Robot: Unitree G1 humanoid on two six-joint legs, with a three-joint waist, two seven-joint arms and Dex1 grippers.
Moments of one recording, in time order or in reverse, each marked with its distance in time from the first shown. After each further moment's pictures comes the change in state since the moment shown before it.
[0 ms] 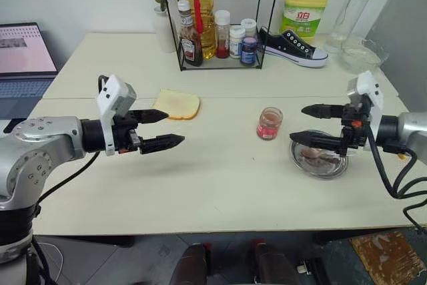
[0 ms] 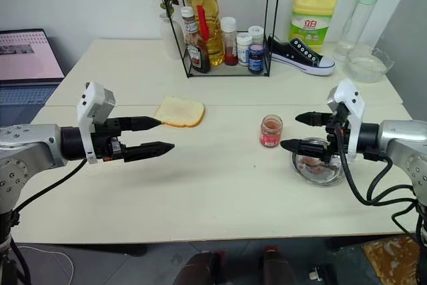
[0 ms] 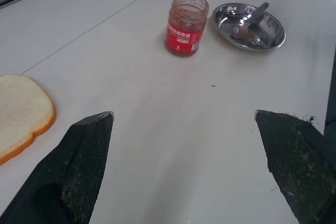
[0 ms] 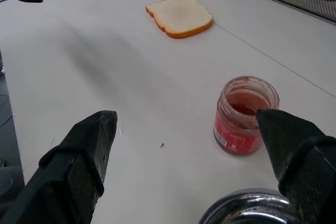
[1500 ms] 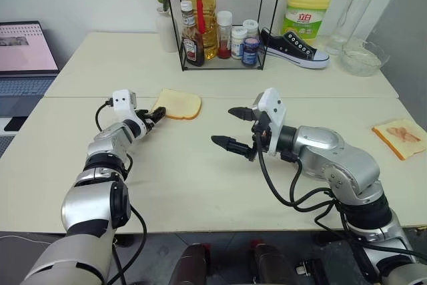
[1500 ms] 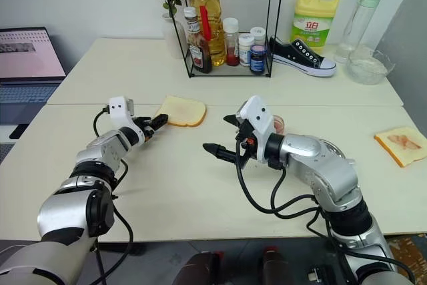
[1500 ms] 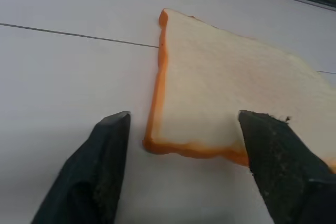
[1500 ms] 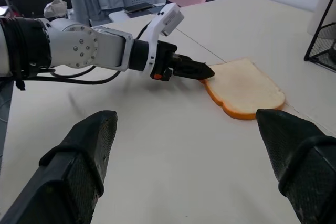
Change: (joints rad) left arm -0.556 -0.505 0.064 1.556 0.535 -0.760 0.335; right arm -0.183 0.511 0.437 -0.014 -0.268 -0.175 -0.308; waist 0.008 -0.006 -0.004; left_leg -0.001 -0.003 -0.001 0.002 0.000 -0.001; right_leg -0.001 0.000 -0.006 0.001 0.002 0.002
